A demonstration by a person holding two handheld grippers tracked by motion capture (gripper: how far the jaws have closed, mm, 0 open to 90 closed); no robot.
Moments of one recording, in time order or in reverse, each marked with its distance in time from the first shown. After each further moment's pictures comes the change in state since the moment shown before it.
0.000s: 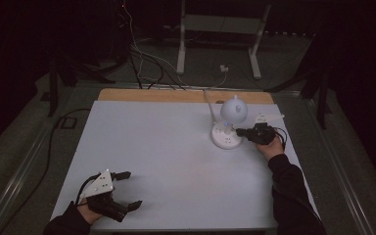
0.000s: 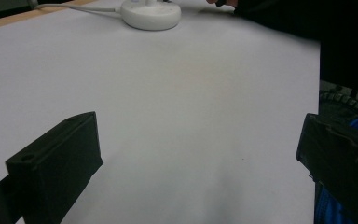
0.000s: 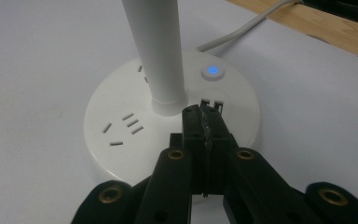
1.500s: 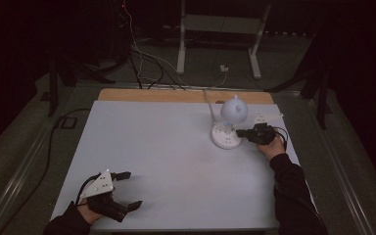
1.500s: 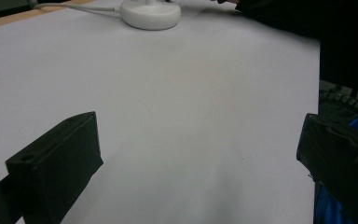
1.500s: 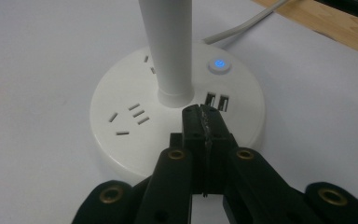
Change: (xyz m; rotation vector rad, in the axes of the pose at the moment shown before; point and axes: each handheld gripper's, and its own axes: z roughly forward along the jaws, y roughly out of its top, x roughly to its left) left arm 0.000 0.000 0.000 0.001 -0.001 0.000; right arm 0.002 0.003 -0.003 0.040 0.012 -0.037
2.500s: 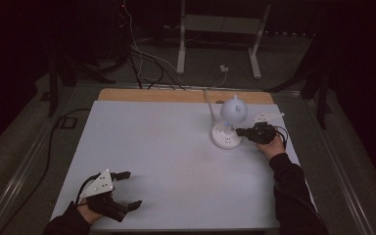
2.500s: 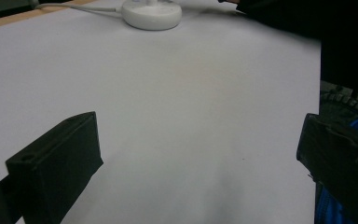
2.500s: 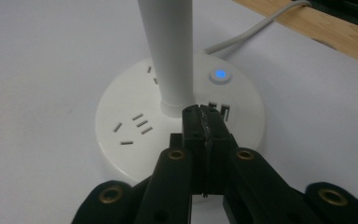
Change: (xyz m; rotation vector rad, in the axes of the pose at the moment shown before) left arm 0.001 0.000 0.000 -0.002 0.003 -0.004; right arm 0.000 0.004 -0.001 -0.015 0.004 0.005
